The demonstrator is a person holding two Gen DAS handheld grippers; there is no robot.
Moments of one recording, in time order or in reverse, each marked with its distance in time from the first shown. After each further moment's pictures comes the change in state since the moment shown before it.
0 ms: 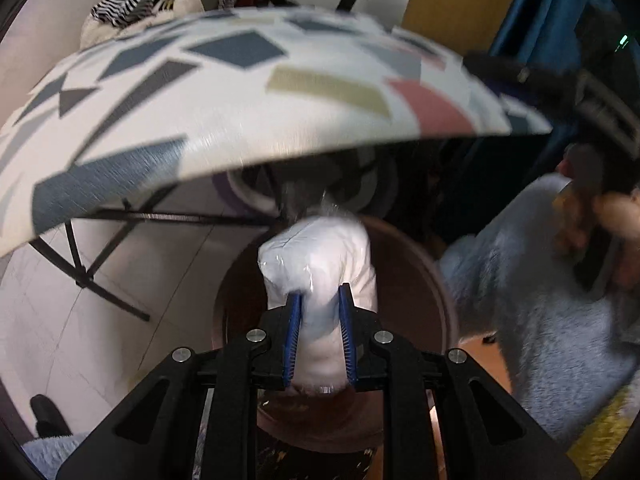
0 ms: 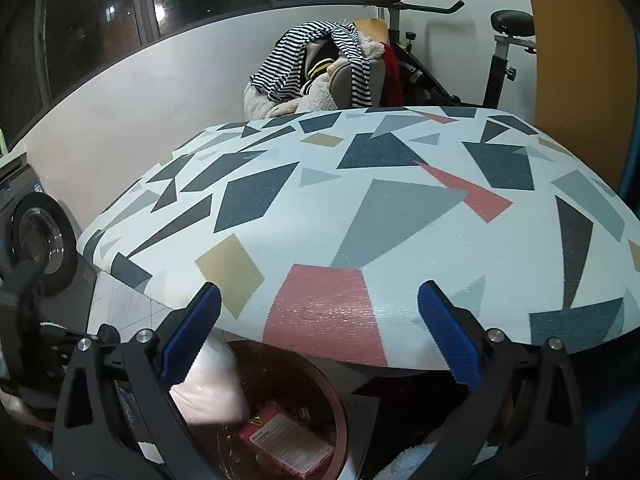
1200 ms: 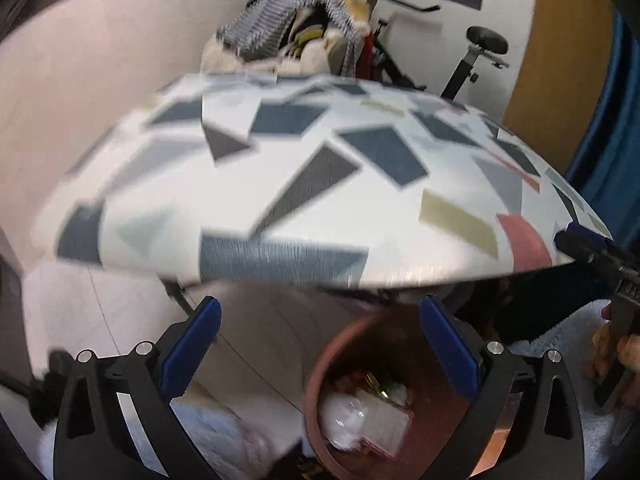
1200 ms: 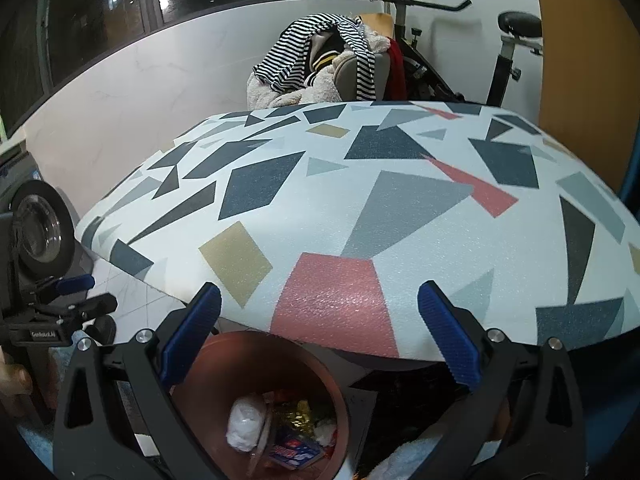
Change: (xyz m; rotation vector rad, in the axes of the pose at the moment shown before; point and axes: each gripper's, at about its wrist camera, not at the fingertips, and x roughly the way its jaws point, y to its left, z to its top) left arm -0.080 0.049 0.027 -0.236 -0.278 0.303; right arm 0.004 0.008 -0.002 -0.006 0.038 -0.012
